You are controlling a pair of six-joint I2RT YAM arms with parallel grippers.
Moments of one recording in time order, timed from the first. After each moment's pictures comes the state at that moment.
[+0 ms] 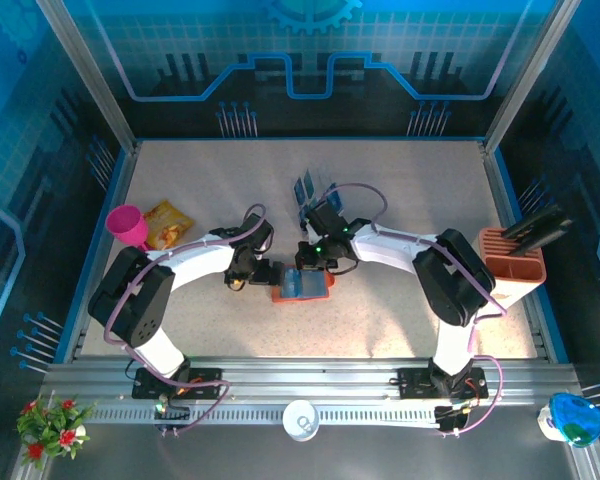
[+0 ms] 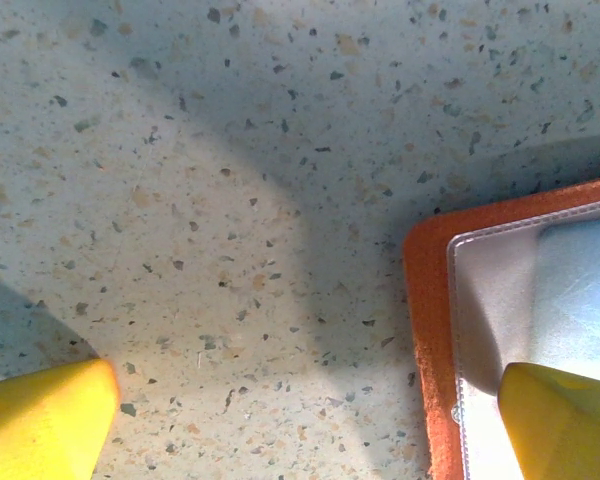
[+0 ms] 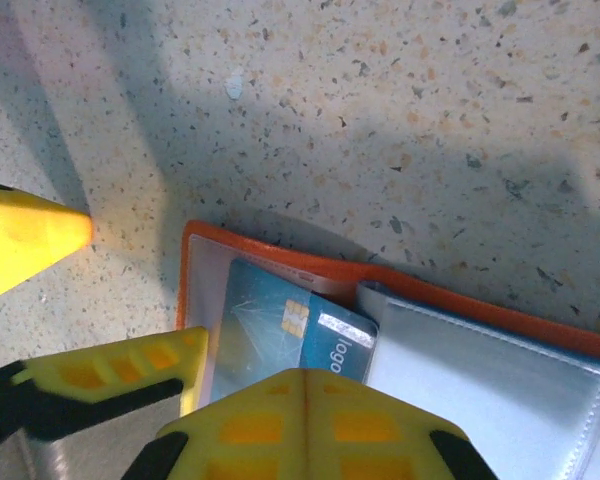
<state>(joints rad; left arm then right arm) -0.49 1.64 0.91 -0.60 0.05 -0.48 0.70 1.86 1.18 -0.40 -0.32 0.63</state>
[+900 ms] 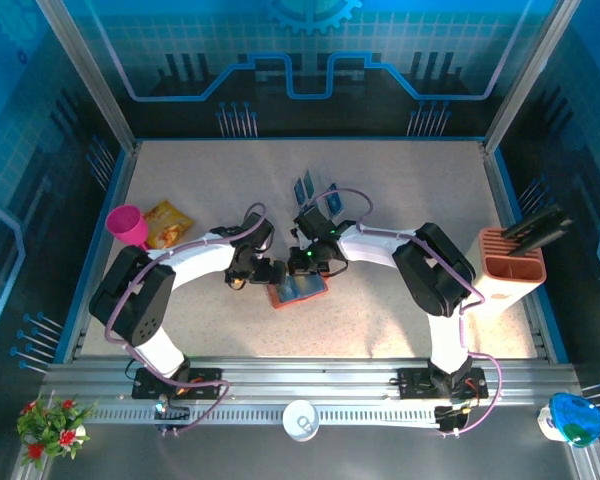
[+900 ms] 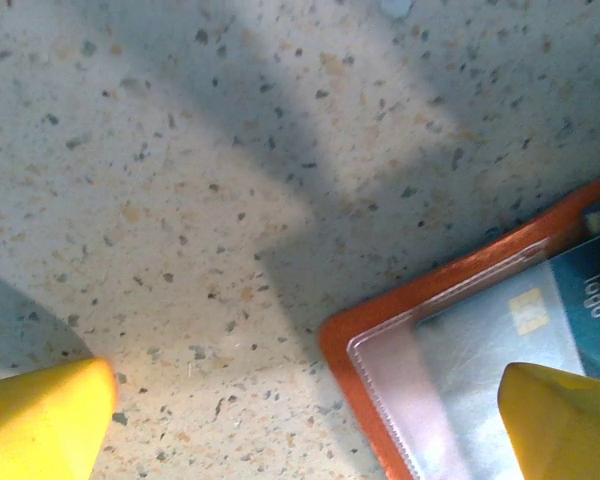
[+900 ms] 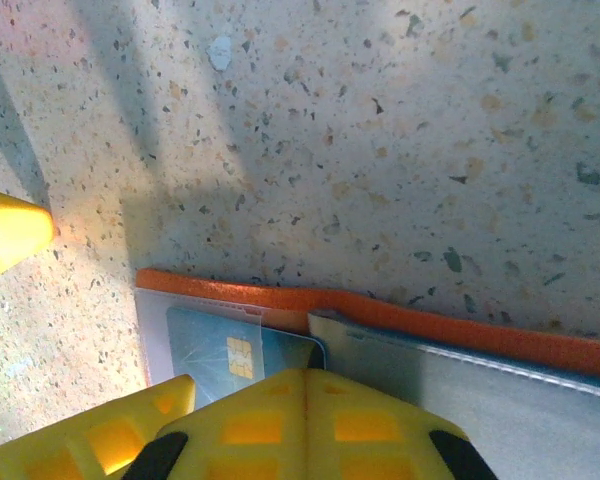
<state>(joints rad) -0.49 1.65 0.93 -0.60 0.05 -0.48 0.73 1.97 1.24 -0.39 -0.35 0.63</state>
